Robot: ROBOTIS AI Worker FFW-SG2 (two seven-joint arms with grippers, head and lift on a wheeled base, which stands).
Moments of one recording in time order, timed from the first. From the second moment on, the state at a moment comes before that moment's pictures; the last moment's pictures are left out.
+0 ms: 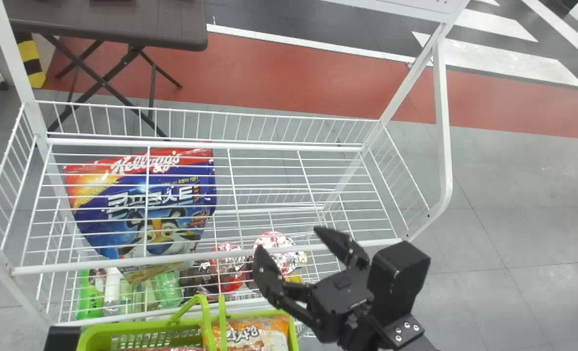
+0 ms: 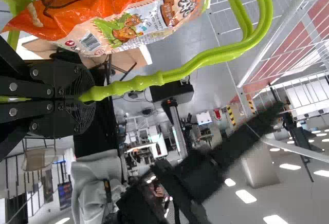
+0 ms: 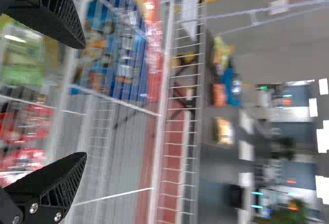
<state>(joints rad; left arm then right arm) 0.59 0.04 -0.11 -2.22 0.26 1.33 -1.02 0.83 -0.15 0.07 -2.45 -0.03 0.29 0.13</state>
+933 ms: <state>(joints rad) 0.60 0.04 -0.08 -2.22 0.27 1.33 -1.04 0.92 -0.13 0.04 -2.45 -0.06 -0.05 0.12</state>
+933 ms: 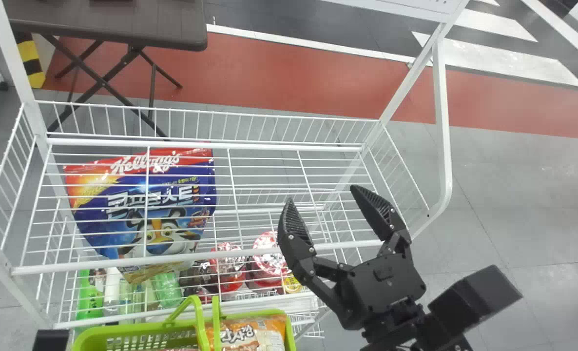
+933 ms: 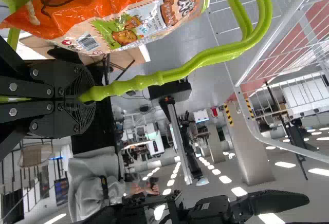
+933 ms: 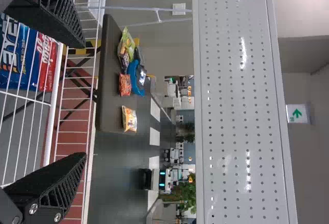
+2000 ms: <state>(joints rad) 0.61 0.04 -0.06 -2.22 0.28 1.33 -1.07 0.92 -0.10 0.04 -2.45 -0.06 -0.06 0.12</state>
